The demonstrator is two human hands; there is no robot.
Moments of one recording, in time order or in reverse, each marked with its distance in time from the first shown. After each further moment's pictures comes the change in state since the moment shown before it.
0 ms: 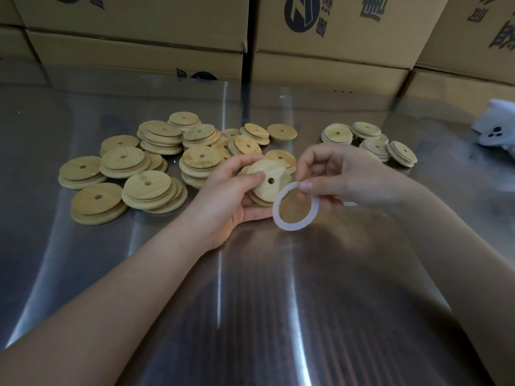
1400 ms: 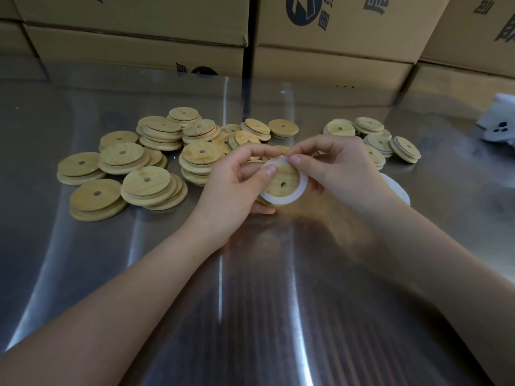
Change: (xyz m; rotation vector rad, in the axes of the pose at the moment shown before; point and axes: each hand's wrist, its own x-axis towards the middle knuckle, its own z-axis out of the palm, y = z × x) left_hand -0.009 -0.008 0.003 0.343 -0.053 0.358; right_hand 0.011 0.003 0.031 -0.179 0.509 -0.160
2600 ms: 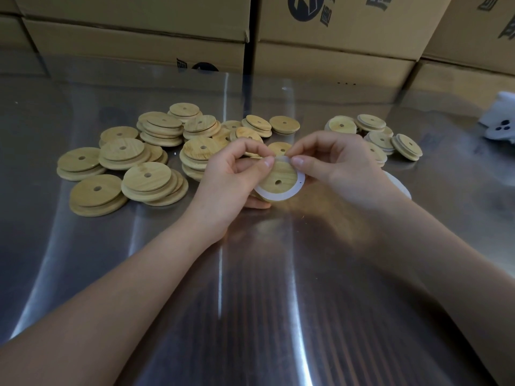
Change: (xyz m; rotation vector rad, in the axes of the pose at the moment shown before) left_hand 0.001 0.006 -0.002 0.003 0.079 -0.058; right_hand 0.000 0.004 -0.003 0.108 -0.110 -0.041
